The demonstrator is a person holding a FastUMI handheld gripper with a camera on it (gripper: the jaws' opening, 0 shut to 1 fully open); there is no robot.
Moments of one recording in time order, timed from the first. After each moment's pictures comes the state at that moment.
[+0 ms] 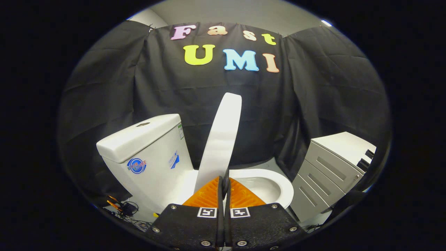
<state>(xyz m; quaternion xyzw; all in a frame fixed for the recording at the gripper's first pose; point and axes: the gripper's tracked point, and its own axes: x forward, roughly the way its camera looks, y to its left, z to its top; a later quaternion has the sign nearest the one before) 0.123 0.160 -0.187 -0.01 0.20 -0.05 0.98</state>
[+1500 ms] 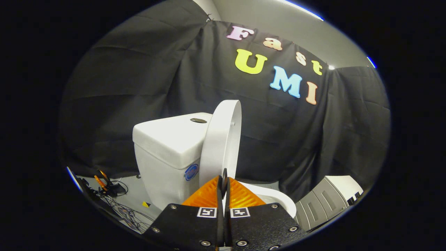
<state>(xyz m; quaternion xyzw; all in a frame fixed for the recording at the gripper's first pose) 0.146 0.305 -0.182 -0.17 0.17 0.04 0.97</state>
